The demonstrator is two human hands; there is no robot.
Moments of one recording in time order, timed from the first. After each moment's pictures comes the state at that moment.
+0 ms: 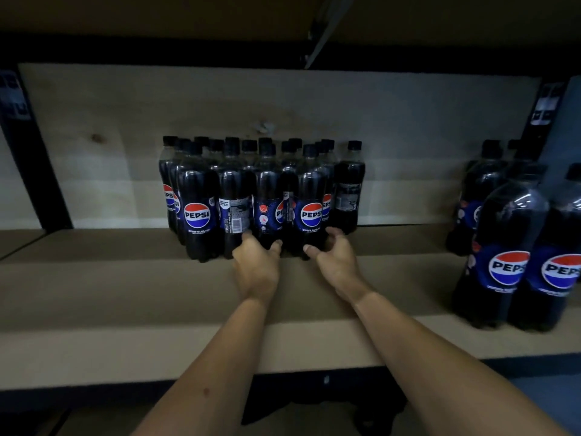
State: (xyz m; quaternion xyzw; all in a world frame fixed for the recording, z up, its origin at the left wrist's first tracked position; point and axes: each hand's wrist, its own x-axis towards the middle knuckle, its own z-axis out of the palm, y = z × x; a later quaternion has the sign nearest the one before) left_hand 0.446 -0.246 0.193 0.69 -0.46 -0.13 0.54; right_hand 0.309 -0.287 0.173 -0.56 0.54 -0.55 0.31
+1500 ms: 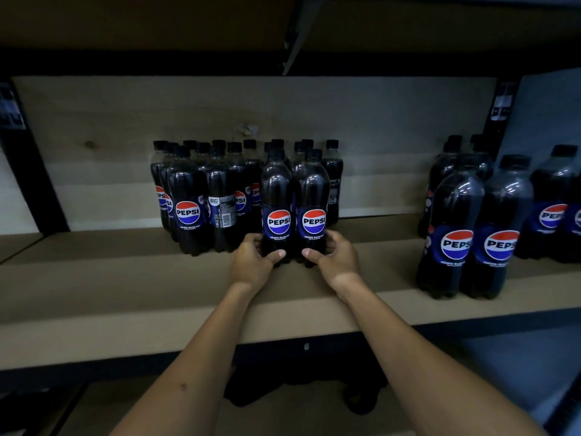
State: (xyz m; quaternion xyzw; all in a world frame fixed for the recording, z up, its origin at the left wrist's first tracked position) left_hand 0.449 -0.228 0.178 0.58 -0.57 -0.25 0.53; right_hand 0.283 -0.234 0.173 -0.54 0.55 -0.57 0.29
